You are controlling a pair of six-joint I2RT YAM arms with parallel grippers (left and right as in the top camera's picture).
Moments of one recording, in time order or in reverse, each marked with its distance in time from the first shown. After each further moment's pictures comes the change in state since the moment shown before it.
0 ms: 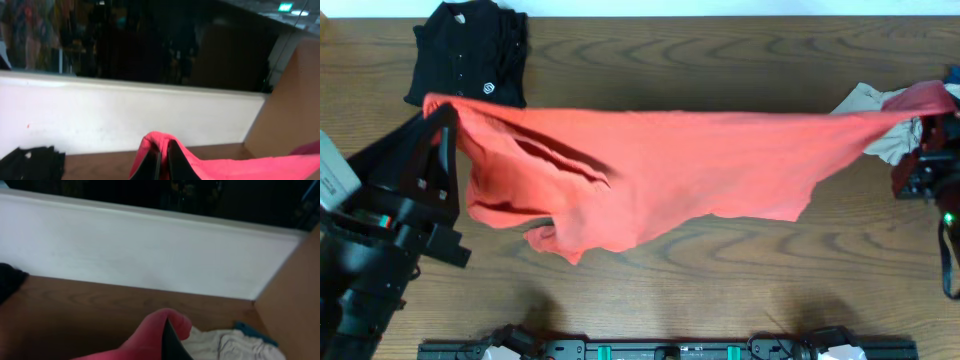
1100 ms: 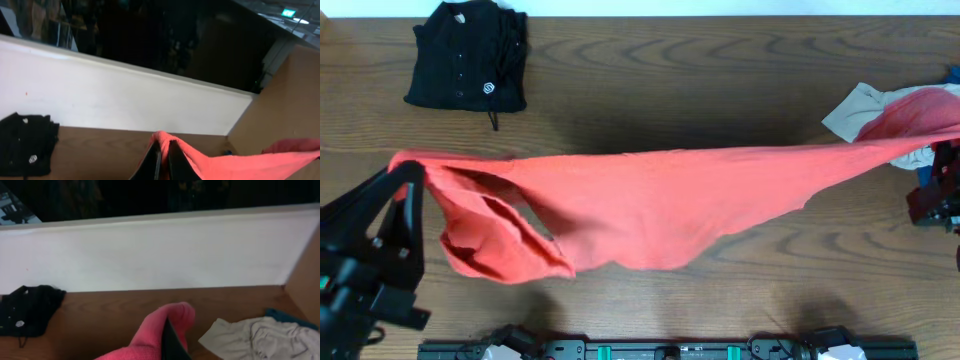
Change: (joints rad) left arm 0.000 0.043 0.230 -0.252 0.002 -0.150; right arm 0.000 0.016 0.135 -0.115 -0.060 0.208
